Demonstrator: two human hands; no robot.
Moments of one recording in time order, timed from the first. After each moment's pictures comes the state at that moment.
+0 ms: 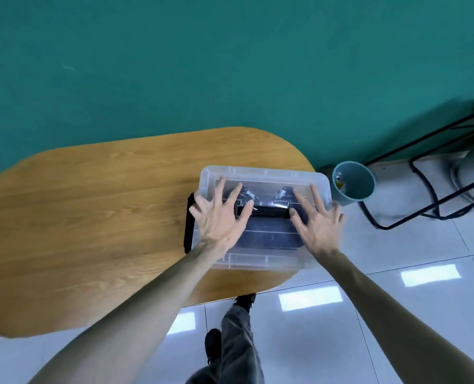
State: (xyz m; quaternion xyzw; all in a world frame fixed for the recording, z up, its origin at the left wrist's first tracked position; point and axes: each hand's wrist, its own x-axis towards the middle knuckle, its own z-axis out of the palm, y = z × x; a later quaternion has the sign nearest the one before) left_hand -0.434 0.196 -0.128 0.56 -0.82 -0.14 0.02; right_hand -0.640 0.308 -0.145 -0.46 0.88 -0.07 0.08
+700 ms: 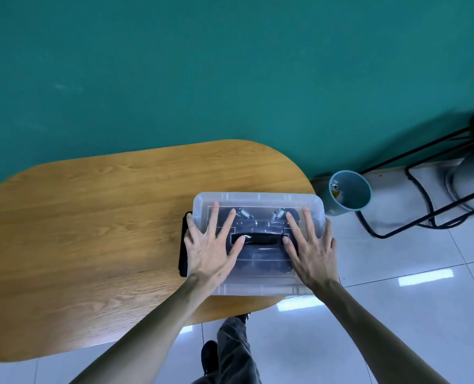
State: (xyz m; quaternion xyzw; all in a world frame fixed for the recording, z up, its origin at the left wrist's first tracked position) left_hand -0.422 0.204 -0.144 0.52 -0.84 -0.11 -0.05; right_hand -0.637 0.316 -0.141 -0.53 0.84 0.04 0.09
